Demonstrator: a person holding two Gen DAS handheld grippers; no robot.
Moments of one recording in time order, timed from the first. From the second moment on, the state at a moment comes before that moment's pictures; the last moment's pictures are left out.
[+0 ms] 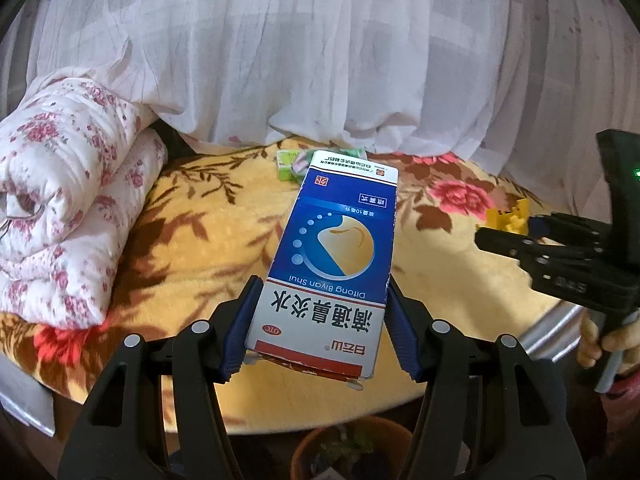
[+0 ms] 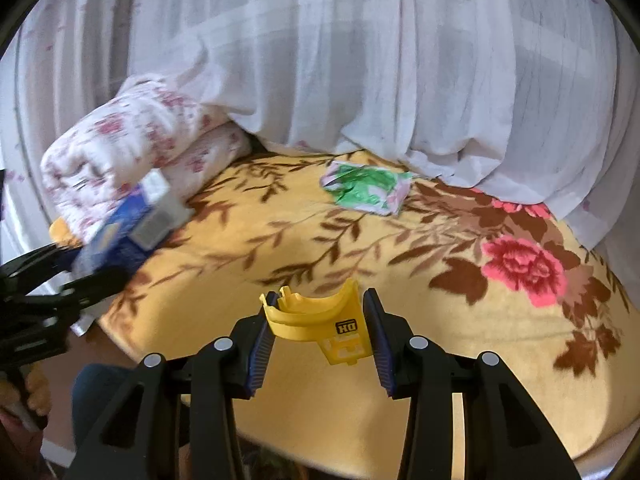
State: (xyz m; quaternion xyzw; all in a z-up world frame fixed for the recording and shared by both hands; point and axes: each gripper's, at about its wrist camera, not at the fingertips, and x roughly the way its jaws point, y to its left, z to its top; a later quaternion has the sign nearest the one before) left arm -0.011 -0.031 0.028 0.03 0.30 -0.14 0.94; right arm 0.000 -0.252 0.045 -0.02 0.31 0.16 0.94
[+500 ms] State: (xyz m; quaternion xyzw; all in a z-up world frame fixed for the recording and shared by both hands) left arm -0.072 -0.029 -0.058 0.07 0.40 -0.16 0.90; right arm -0.088 -0.225 -0.024 -0.04 0.38 0.22 0.90
